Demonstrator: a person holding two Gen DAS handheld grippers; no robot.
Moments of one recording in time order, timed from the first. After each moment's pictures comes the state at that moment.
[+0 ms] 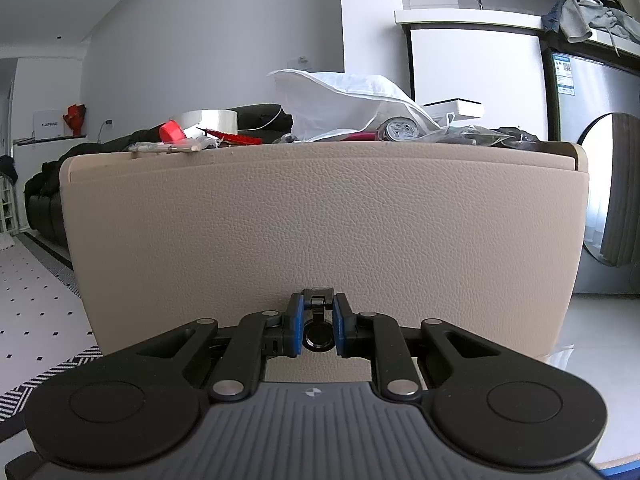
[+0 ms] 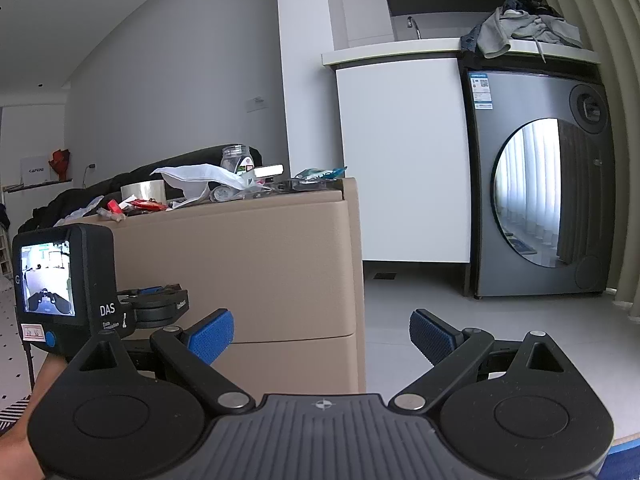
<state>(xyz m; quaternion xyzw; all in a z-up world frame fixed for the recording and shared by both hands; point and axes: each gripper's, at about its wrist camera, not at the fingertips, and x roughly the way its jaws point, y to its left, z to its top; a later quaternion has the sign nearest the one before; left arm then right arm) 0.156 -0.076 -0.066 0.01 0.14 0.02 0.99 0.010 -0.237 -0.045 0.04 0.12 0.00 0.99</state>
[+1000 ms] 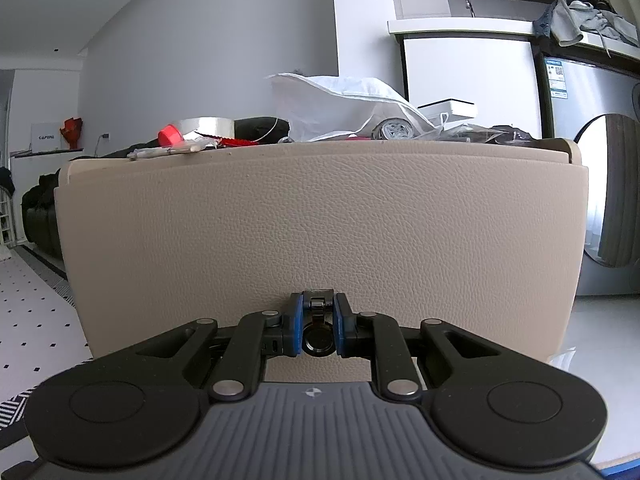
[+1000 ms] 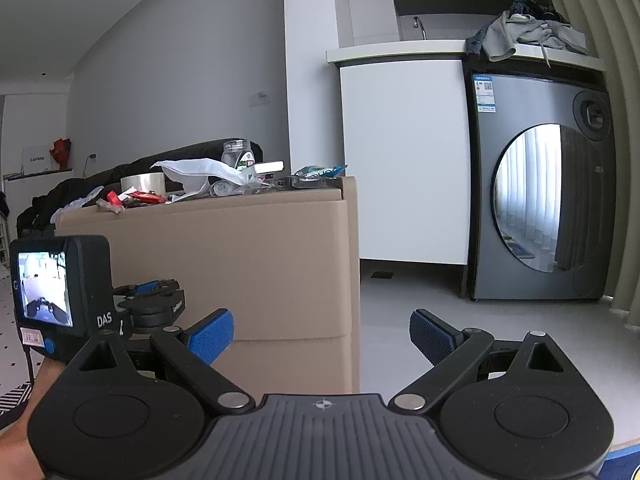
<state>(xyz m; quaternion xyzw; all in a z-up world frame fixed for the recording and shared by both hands) 0.151 -0.074 -0.076 0.02 0.11 0.01 0.99 0.009 -0.237 -0.044 0.02 0.12 0.00 0.99</state>
